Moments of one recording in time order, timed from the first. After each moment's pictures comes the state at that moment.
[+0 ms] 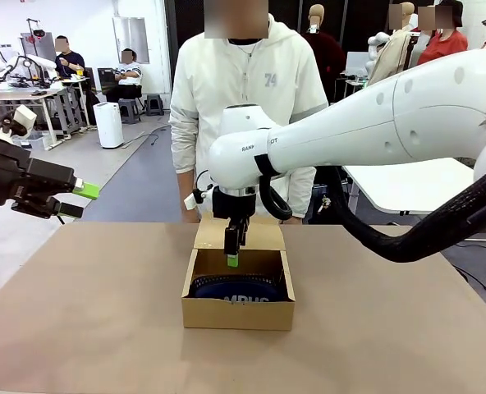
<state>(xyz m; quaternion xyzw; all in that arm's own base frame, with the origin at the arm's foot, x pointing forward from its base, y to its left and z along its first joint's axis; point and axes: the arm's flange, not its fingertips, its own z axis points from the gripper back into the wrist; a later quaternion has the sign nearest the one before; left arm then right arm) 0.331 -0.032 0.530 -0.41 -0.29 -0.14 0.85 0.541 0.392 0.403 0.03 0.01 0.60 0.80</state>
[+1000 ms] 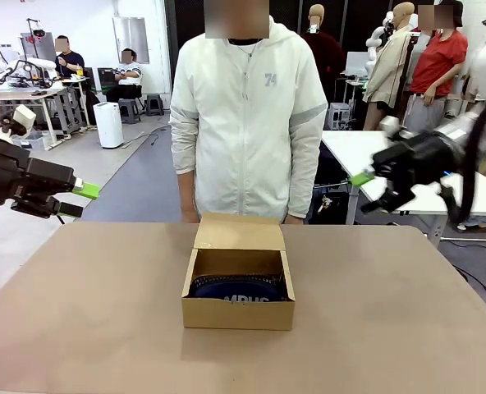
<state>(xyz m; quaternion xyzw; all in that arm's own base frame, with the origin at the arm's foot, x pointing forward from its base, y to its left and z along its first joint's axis) 0.331 -0.031 0.530 -0.41 -0.29 -0.14 0.85 0.448 0.024 0.500 0.52 -0.06 0.14 0.84</state>
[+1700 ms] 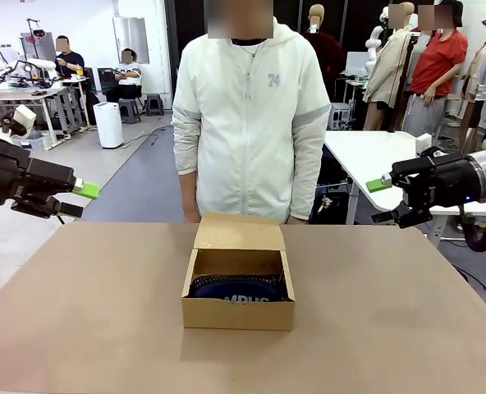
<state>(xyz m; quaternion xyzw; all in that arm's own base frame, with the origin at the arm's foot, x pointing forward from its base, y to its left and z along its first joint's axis) 0.331 -0.031 0.531 -0.41 -0.29 -0.14 0.85 0.425 0.003 0.476 0.56 -0.10 0.08 0.82</state>
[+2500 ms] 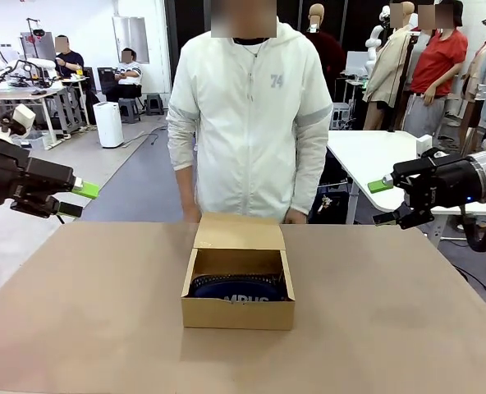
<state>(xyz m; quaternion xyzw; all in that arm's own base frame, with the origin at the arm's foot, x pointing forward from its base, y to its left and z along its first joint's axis) 0.331 -0.031 0.531 -0.41 -0.29 -0.14 0.85 0.428 -0.001 0.471 0.56 -0.10 0.07 0.82</state>
